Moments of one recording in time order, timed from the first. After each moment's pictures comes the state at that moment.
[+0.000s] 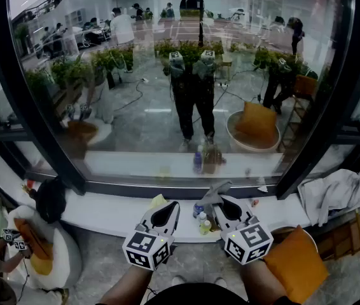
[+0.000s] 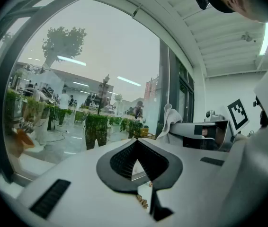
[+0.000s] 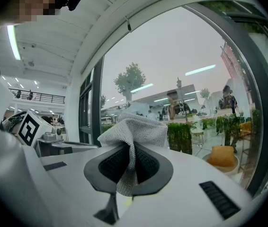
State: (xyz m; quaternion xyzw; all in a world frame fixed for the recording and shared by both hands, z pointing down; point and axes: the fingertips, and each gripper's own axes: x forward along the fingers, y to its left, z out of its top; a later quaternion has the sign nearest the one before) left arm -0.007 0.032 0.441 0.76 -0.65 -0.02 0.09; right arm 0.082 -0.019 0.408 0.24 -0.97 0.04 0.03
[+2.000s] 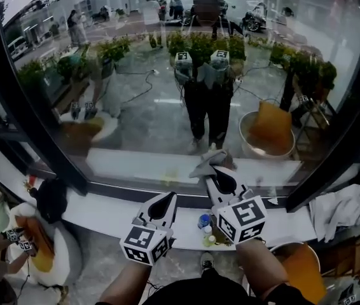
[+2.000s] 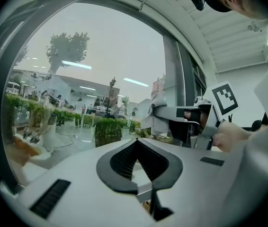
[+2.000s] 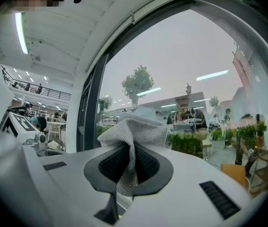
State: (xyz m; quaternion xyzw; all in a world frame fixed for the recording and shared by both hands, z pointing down) left arm -0.097 -0.065 0.431 0.72 -0.69 -0.02 0.07; right arm -0.046 -0.145 0.365 0.20 -0.98 -0.02 0.02
